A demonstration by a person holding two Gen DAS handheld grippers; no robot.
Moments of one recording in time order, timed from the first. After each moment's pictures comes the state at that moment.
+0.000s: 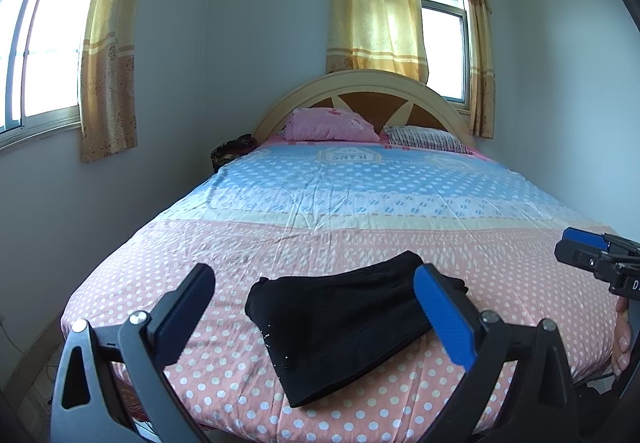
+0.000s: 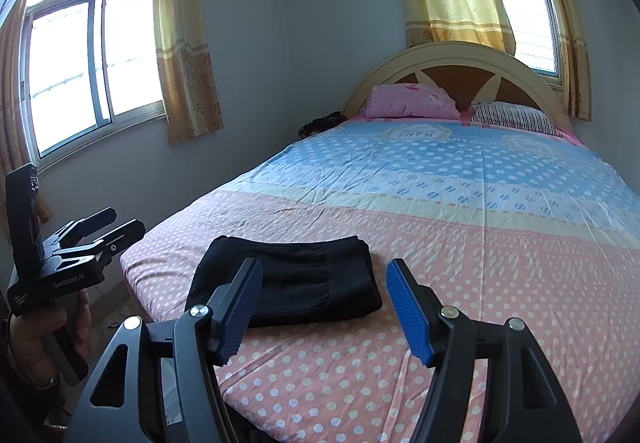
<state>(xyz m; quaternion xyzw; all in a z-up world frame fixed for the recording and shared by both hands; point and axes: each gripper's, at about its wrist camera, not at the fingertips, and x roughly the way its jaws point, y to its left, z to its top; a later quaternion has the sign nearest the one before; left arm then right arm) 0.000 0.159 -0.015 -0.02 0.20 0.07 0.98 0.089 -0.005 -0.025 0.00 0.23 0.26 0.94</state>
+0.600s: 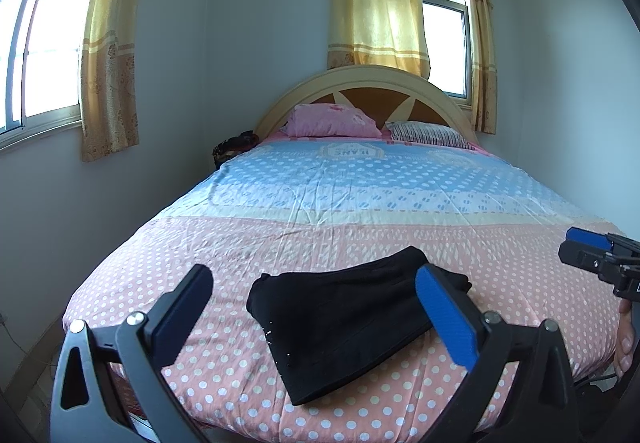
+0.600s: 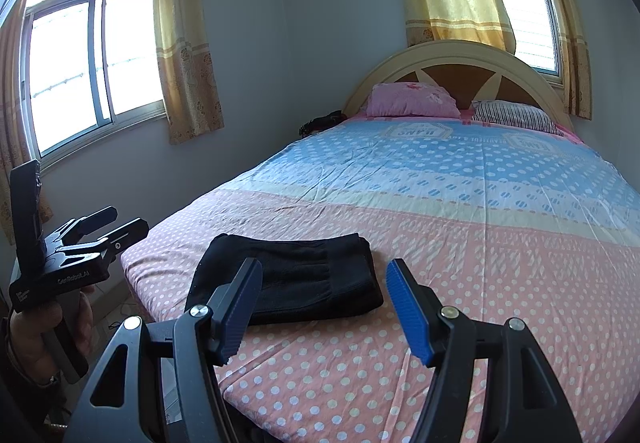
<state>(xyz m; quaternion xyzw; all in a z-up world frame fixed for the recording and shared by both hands) 0.000 0.159 -0.015 -0.02 0.21 0.07 0.98 0.088 -0.004 -0.027 0.00 0.23 0.26 0.94</state>
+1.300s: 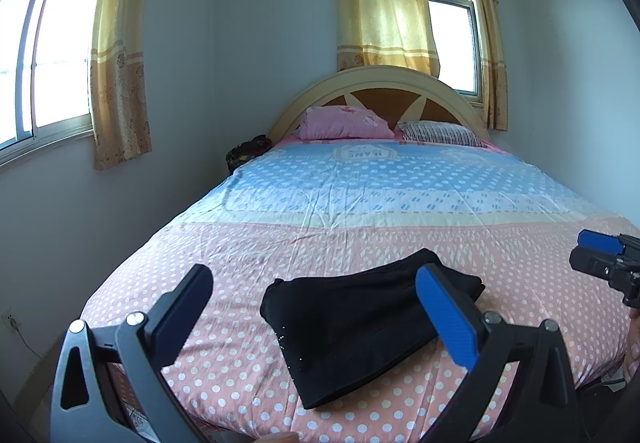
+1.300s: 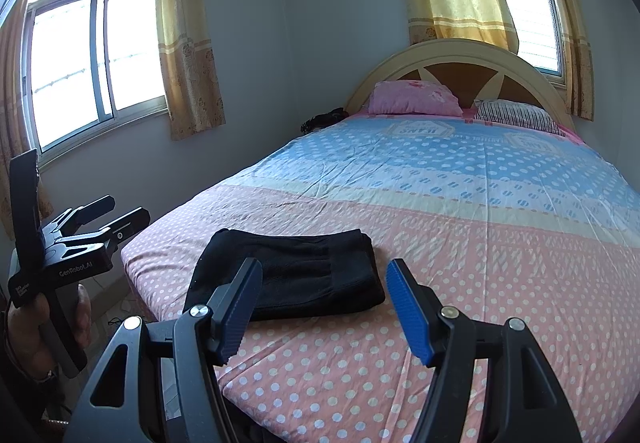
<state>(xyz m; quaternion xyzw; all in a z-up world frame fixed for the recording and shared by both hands) 0.001 0.155 -0.012 0.00 0.21 0.10 0.97 0.087 -0.001 -0.029 0.00 0.24 0.26 0.93</state>
